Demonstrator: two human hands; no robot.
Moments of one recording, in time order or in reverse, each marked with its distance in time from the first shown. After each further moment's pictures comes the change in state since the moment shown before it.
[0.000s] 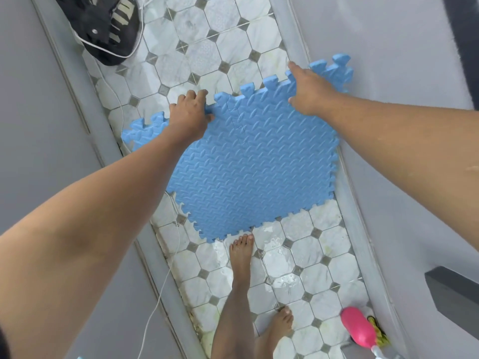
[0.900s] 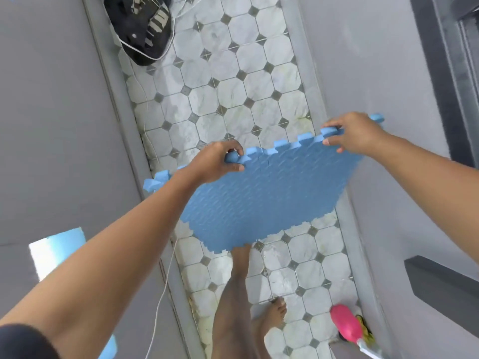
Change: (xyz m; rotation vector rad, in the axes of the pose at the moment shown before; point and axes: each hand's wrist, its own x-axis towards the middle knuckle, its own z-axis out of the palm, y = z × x) left_hand -0.164 0.004 -0.015 -0.490 -0.176 0.190; right_hand -0.156 0.019 -0.043 0.274 -0.144 0.079
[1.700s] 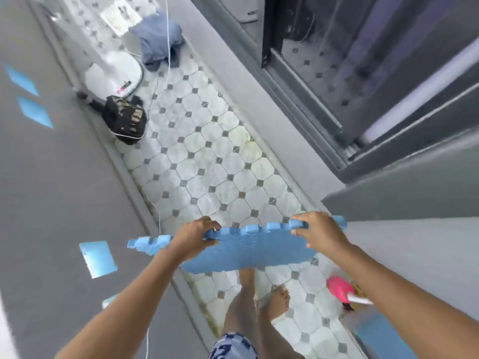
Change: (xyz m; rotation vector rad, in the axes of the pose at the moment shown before) left_hand -0.278 0.170 0.085 0.489 -0.214 0.056; right_hand -0.415 0.129 0.092 0.352 0.154 0.116
